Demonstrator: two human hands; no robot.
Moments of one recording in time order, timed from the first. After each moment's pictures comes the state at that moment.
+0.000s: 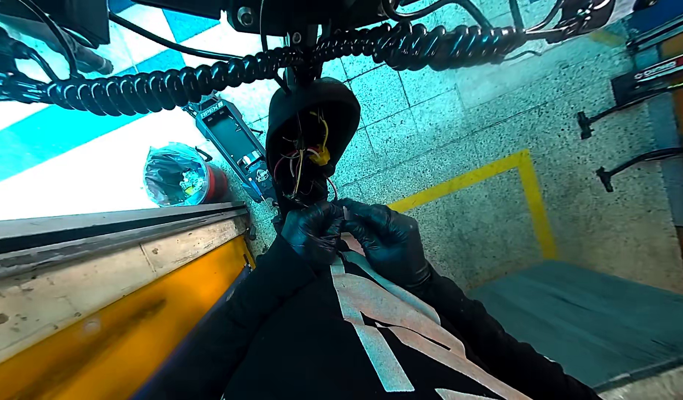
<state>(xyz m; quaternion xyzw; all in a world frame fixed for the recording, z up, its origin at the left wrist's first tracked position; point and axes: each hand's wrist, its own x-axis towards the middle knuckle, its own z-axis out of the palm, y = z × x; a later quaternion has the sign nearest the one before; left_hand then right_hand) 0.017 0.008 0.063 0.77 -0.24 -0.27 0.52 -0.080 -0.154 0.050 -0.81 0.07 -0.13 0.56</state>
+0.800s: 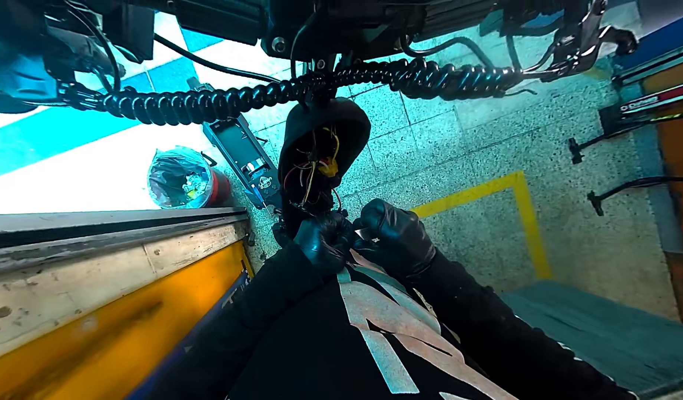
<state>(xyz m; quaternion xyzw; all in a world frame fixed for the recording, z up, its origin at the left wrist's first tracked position) 0.018 0.003 0.076 0.76 -0.22 -0.34 0.50 -0.054 -0.181 0.053 -0.93 -0.11 -0.11 0.33</state>
